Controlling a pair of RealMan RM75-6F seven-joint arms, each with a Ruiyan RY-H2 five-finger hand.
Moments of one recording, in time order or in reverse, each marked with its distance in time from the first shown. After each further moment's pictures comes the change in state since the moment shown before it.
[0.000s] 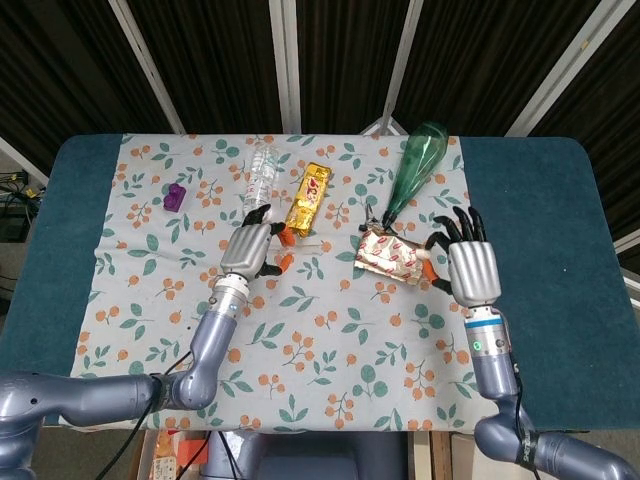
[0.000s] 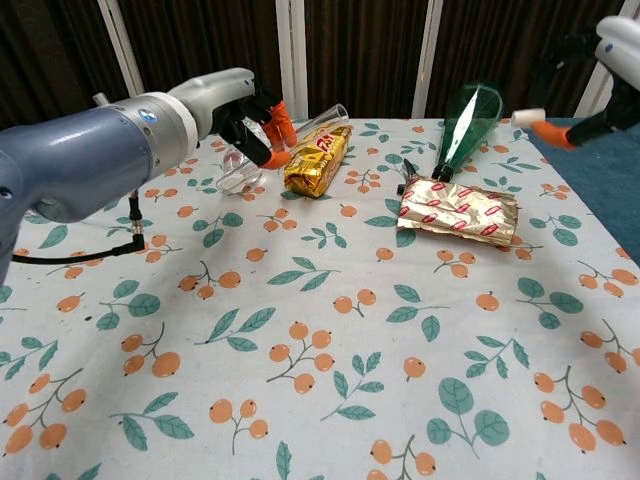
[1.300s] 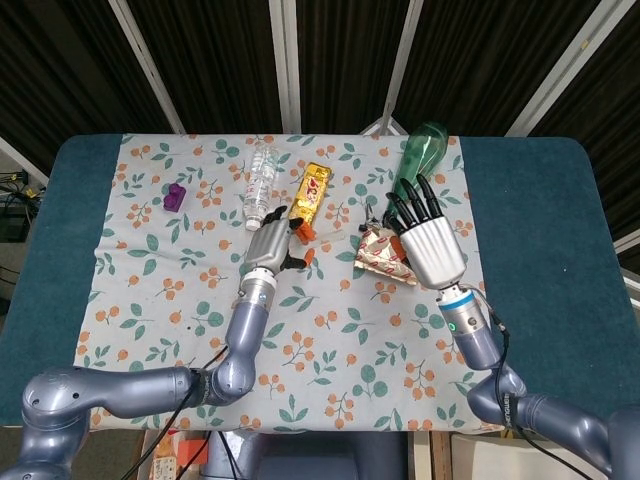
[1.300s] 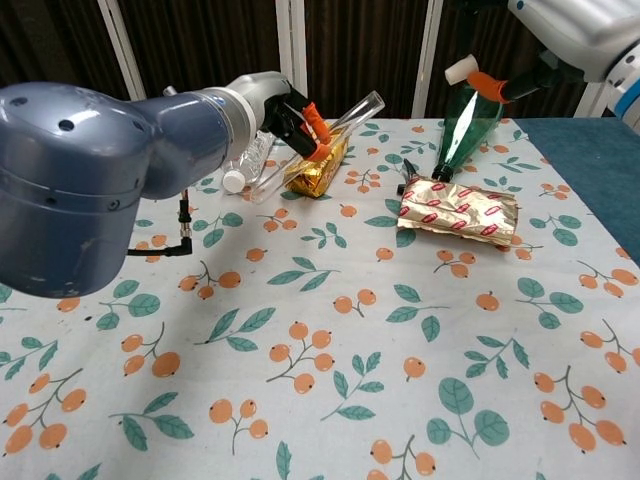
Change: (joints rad) left arm -0.112 -0.126 -0.168 0.097 -0.203 0.021 0.071; right arm 0.189 -0.050 -0.074 0.273 -0.258 0.077 0.007
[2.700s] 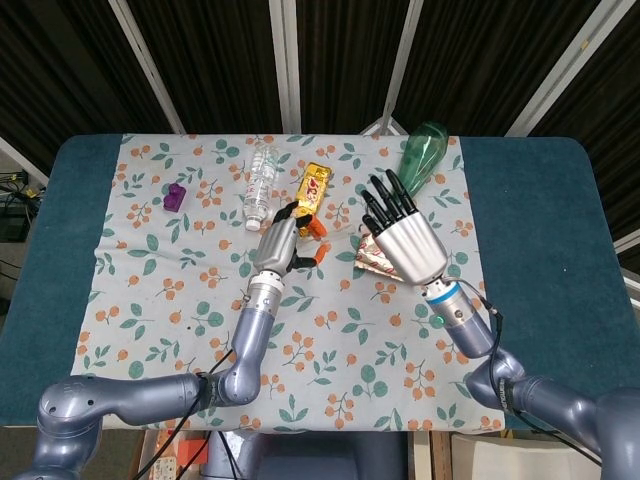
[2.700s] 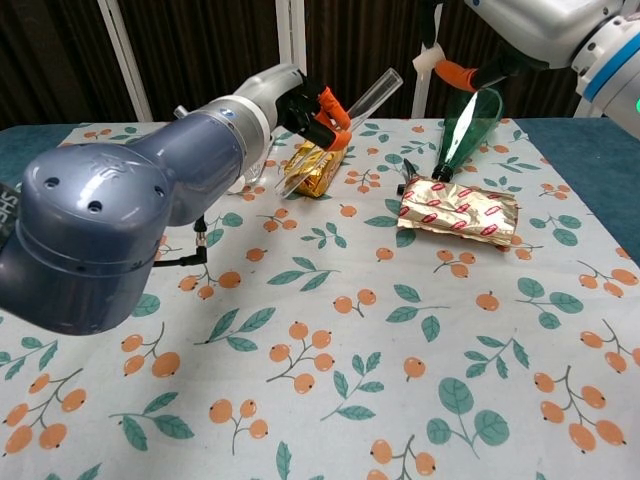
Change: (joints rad) left arm 0.034 -0.081 0.005 0.080 0.201 -0.013 -0.196; right arm 0.092 0.005 -0.043 0.081 -0.079 0.005 -0.050
